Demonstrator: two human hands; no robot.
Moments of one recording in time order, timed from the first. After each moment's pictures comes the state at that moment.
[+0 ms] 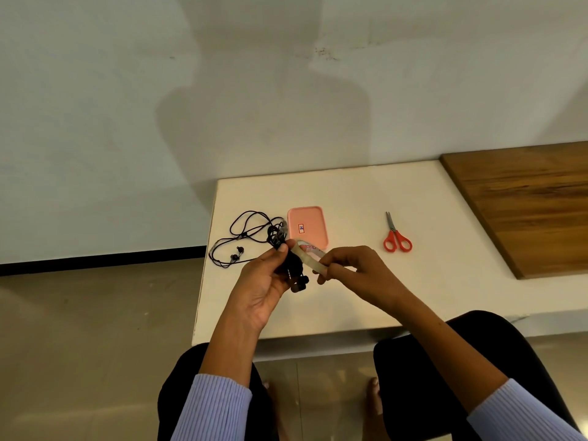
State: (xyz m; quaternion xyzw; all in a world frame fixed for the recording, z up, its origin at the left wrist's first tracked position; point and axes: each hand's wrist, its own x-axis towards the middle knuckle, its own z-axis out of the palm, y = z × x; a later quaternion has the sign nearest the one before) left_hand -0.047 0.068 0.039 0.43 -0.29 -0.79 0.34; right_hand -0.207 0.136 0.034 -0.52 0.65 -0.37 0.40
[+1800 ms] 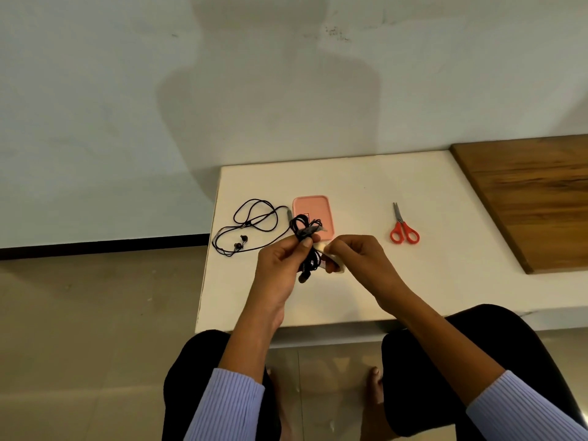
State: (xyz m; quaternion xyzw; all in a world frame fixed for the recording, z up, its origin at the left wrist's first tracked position) left_hand -0.057 0.085 0.039 0.45 -0.49 -0.66 0.34; right_hand -0.192 0.129 0.035 -0.41 0.66 -0.46 0.43
